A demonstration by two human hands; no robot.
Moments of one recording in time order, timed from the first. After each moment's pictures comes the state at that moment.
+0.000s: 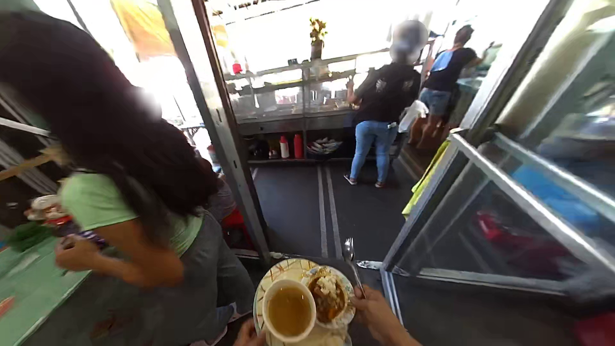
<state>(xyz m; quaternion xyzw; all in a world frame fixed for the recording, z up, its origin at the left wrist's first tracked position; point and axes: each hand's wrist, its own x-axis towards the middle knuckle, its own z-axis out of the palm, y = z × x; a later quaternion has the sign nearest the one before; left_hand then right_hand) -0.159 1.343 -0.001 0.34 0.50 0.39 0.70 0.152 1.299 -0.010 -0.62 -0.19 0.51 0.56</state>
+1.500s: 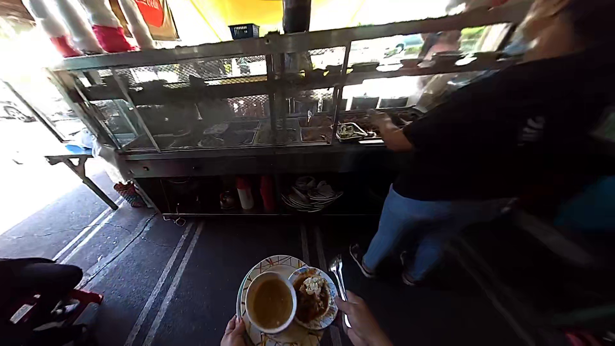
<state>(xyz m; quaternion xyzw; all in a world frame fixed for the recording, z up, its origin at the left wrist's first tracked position) 0.549 2.436 -0.139 0.18 0.53 0.47 0.68 0.789 2.348 -0.130 -0.59 -0.05 0.50 0.63</state>
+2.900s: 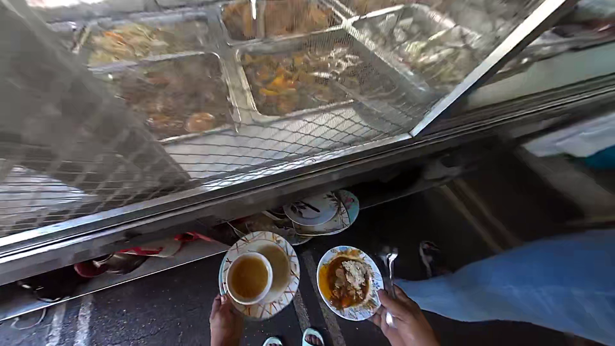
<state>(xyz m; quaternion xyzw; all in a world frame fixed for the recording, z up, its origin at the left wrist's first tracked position) 0.975 3.038 -0.518 0.25 0.56 0.36 0.70 1.205 2.799 -0.382 -0.61 0.18 0.33 0.70</state>
